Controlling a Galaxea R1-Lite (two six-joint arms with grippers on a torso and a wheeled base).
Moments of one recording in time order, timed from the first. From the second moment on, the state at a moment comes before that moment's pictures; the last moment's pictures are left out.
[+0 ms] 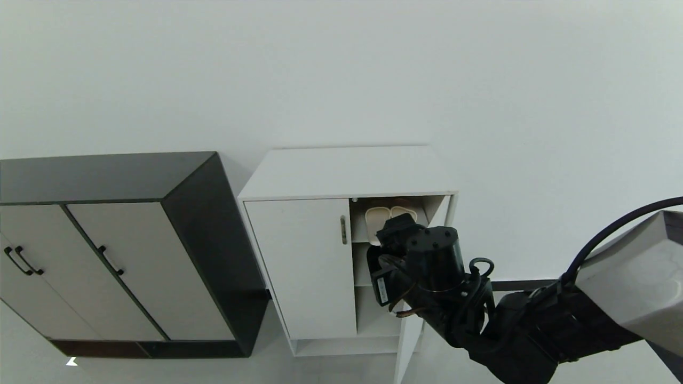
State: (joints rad) left arm 0.00 0.00 0.00 0.00 0.03 0.00; right arm 0.83 2.06 -0.97 -0.80 -0.40 0.06
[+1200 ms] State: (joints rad) left arm 0.00 0.00 0.00 0.00 0.03 0.00; right arm 0.57 1.99 -0.90 -0.63 -0.18 0.02
